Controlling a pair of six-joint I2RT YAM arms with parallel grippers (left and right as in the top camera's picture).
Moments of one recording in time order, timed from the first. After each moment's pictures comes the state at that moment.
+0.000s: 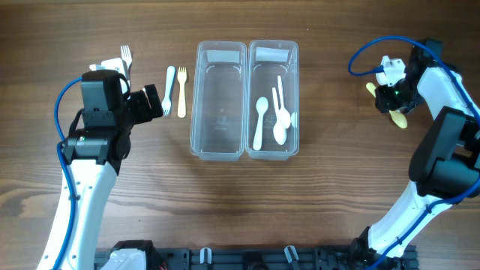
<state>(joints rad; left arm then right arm) -0.01 1.22 0.98 -0.54 -0.09 -0.19 -0.31 2.07 1.45 -0.74 -0.02 -0.53</state>
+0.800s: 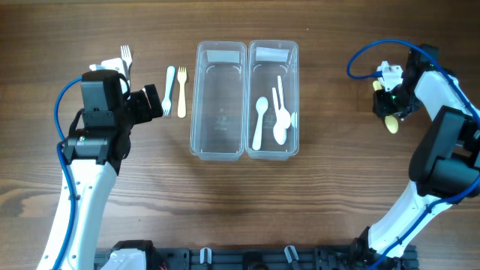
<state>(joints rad) -0.01 1.22 0.98 -0.54 -0.09 -0.19 -0.31 2.07 1.40 -0.74 -0.03 -0.45</state>
